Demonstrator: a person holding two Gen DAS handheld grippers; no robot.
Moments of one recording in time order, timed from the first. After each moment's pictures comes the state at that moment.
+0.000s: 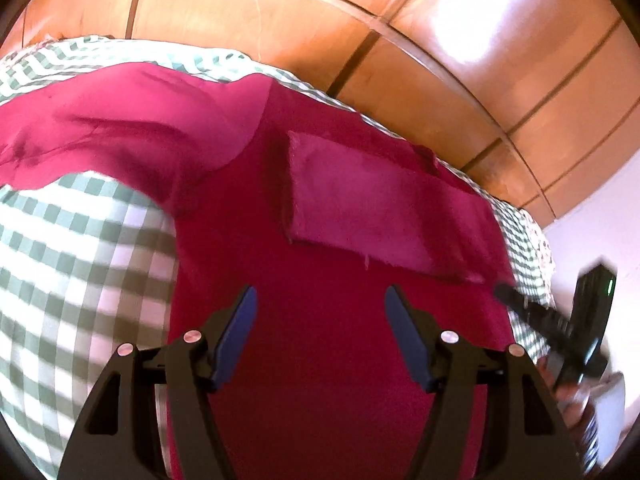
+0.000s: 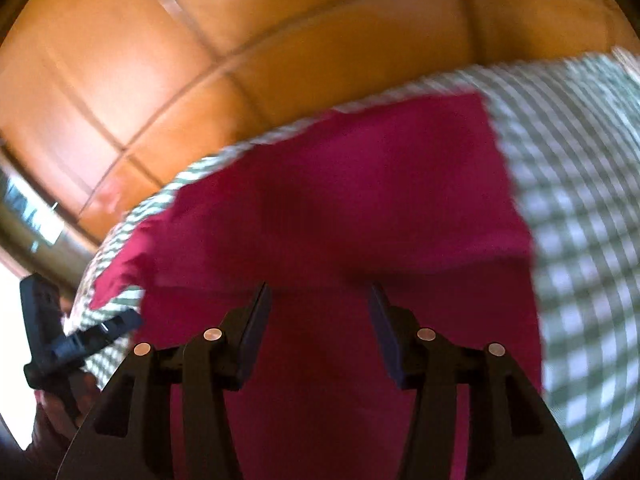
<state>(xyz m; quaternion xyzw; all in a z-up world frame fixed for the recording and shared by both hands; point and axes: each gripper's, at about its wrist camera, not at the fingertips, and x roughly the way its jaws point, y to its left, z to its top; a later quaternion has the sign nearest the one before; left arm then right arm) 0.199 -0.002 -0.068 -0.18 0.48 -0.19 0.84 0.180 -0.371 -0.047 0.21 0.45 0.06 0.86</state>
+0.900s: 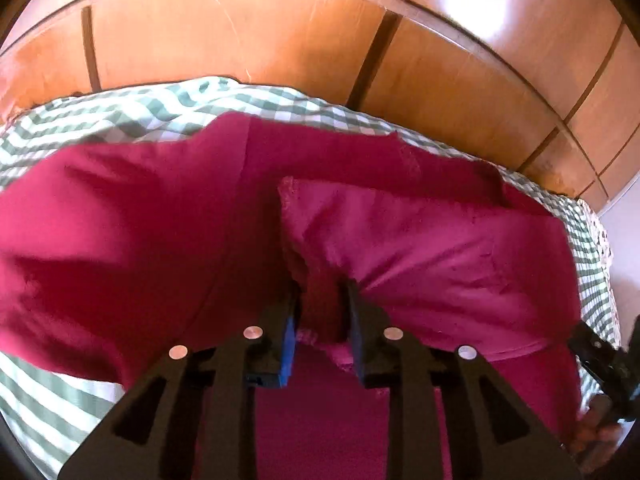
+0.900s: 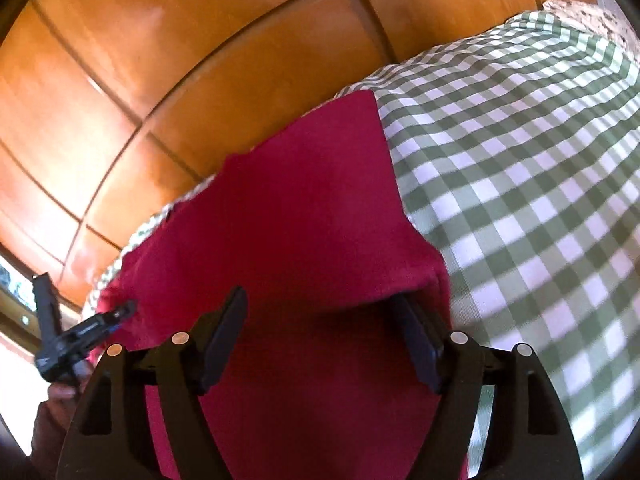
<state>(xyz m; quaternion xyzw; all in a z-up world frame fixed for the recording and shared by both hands) 0.288 -0.040 -0.089 -0.08 0.47 -0.14 0.87 0.176 -0.426 -0.063 0.26 0.42 -0.01 0.87</state>
